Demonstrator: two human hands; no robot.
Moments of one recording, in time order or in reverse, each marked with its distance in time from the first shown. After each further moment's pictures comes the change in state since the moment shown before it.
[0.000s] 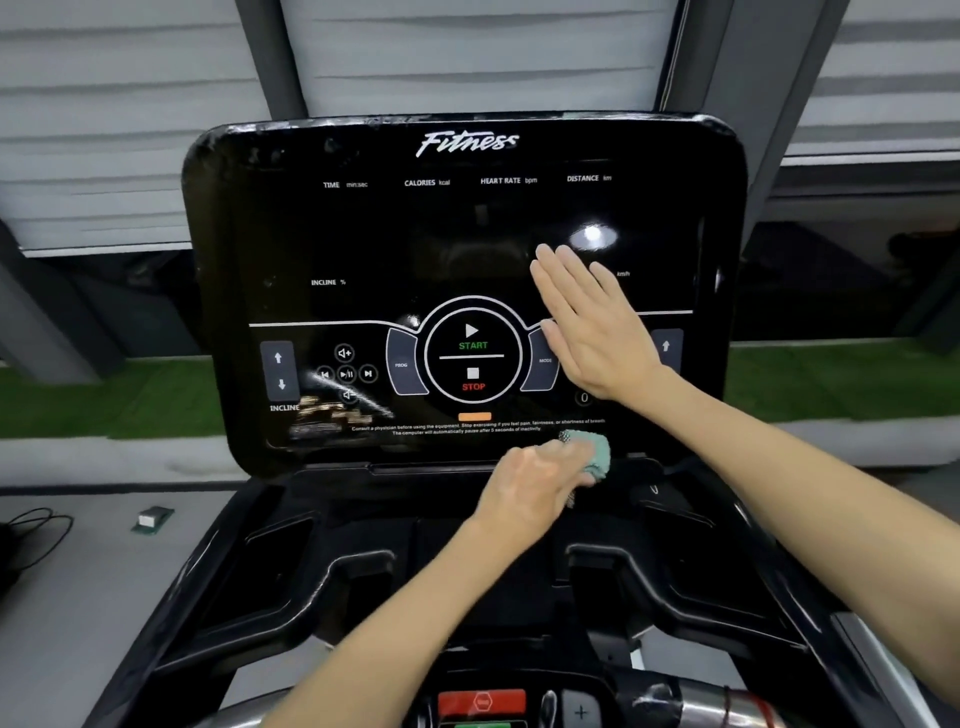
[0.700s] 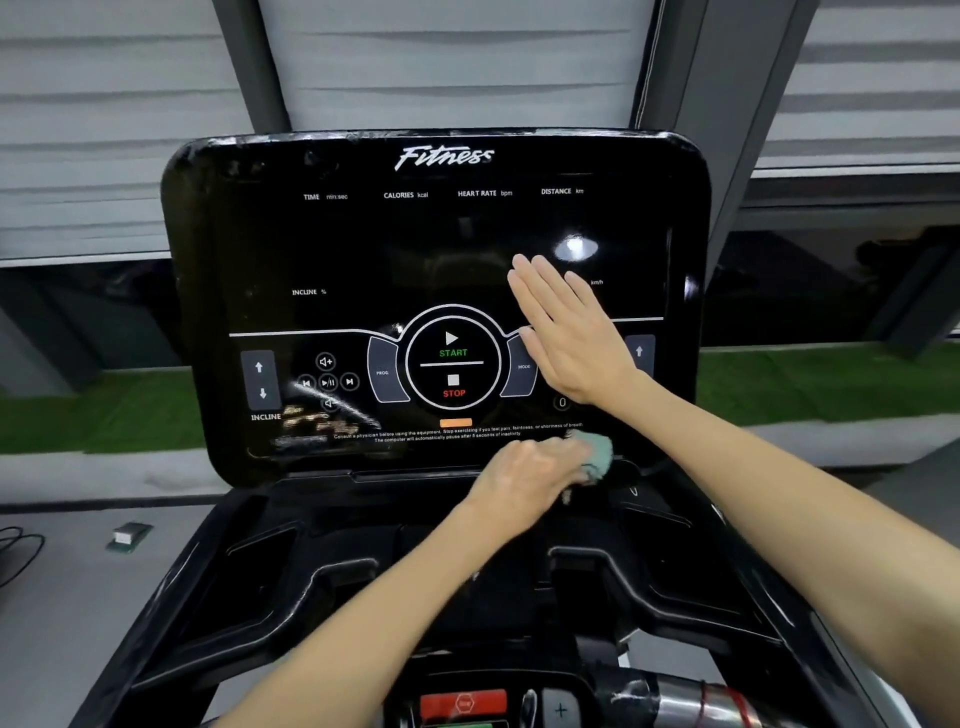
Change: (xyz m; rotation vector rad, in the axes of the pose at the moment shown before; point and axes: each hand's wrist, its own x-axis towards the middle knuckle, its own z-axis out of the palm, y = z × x) left_hand 0.025 0.005 0.006 0.009 -0.078 0.095; right_hand 0.000 0.000 0.000 0.030 0.005 -0.006
